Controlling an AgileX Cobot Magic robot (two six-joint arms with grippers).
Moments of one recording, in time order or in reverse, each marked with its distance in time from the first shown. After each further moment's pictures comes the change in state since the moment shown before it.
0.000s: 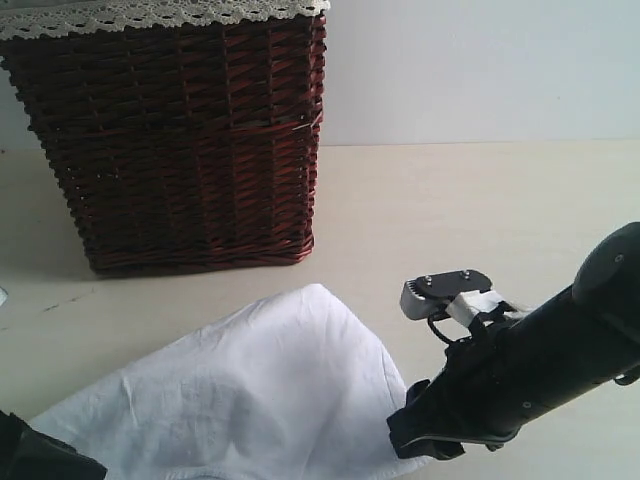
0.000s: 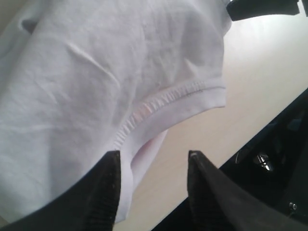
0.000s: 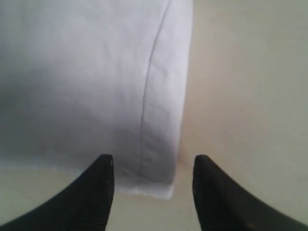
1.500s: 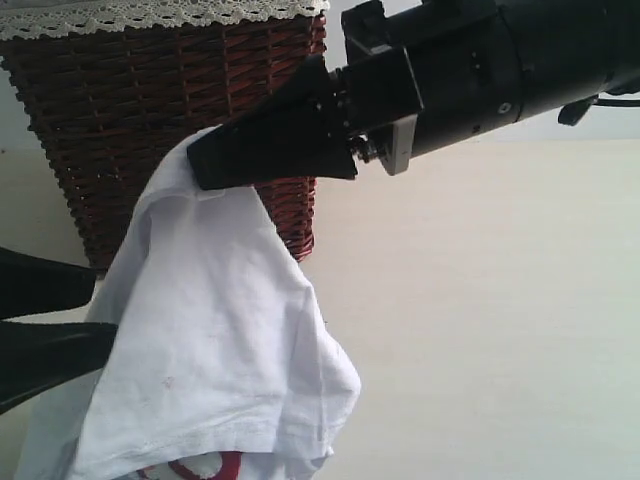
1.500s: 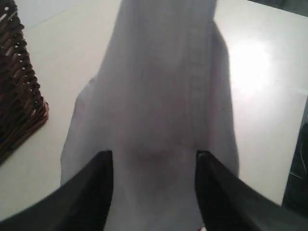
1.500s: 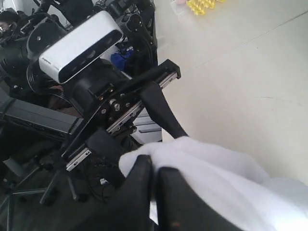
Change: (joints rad) left arm 0.000 -0.188 -0.077 -0.365 -0.100 0.703; right arm 0.000 -0.167 -0.538 0.386 0.745 -0.346
